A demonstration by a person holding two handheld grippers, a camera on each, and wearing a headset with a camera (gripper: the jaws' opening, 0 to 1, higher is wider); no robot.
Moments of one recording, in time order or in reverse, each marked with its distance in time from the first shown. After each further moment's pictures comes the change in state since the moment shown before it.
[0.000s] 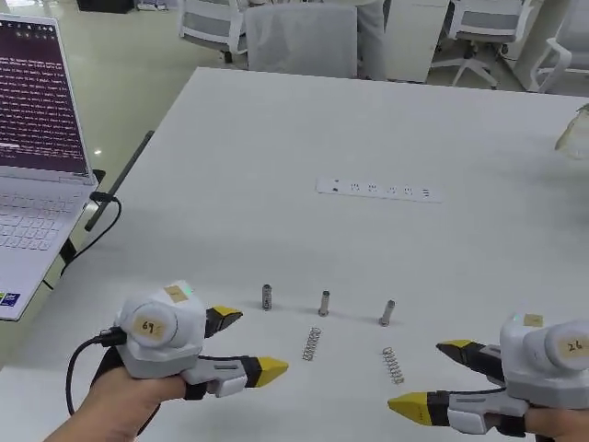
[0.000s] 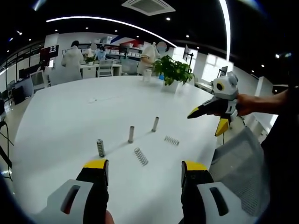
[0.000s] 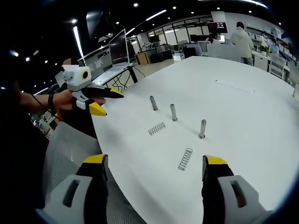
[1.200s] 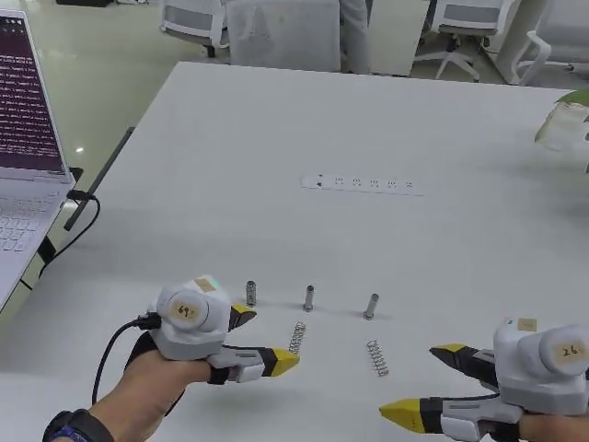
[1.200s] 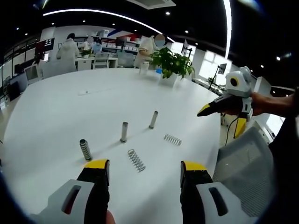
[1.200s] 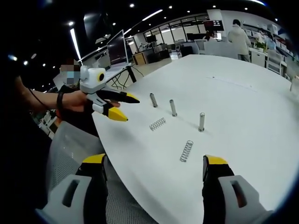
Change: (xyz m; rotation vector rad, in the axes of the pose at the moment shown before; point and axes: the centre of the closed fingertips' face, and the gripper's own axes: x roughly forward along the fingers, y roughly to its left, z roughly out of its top) left arm 0.055 -0.005 -0.009 -0.020 0.054 -0.044; right arm -0.013 0.004 -0.011 0.033 0.001 -0.011
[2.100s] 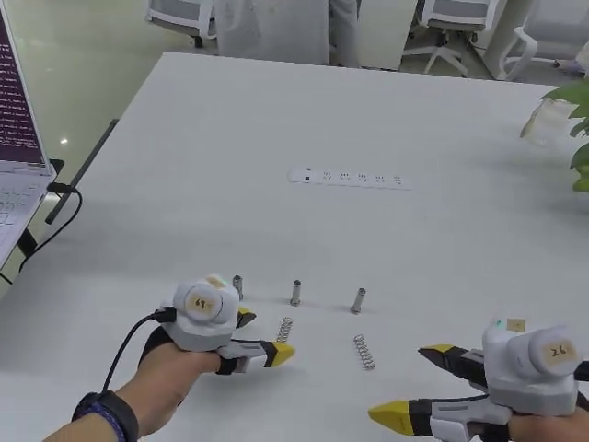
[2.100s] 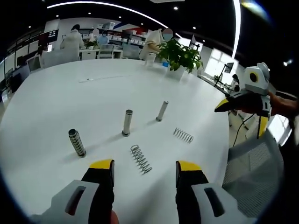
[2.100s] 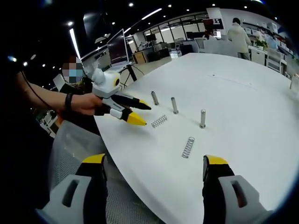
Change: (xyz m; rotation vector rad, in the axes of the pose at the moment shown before) left arm 0.039 0.013 -0.021 -0.049 0.058 0.033; right arm -0.004 0.003 -0.006 0.010 0.014 0.004
